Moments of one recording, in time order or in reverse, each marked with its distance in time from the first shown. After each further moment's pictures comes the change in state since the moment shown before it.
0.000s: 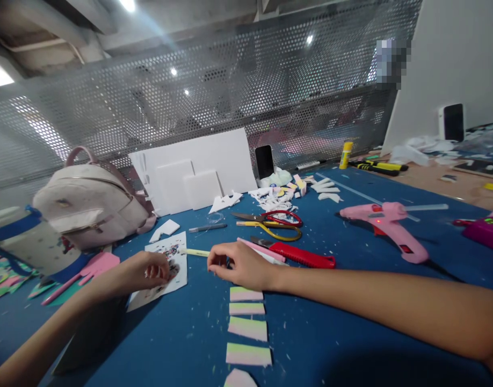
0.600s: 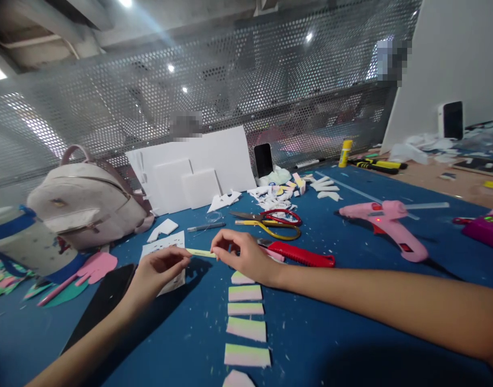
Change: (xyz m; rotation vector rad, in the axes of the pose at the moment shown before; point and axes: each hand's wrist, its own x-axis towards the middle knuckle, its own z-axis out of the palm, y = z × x) left_hand 0.019 0.046 0.059 -0.633 0.572 0.106; right_hand 0.000 -0.002 -0.004 0.136 0.223 0.041
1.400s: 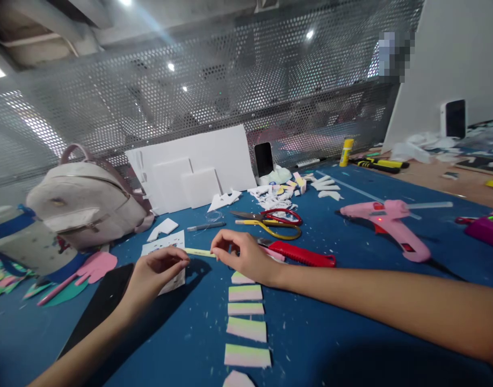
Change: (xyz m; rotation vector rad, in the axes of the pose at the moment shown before) left_hand -0.004 0.013 0.001 -0.087 0.083 -0.041; right_hand 0.000 0.001 0.000 0.011 0.000 0.006
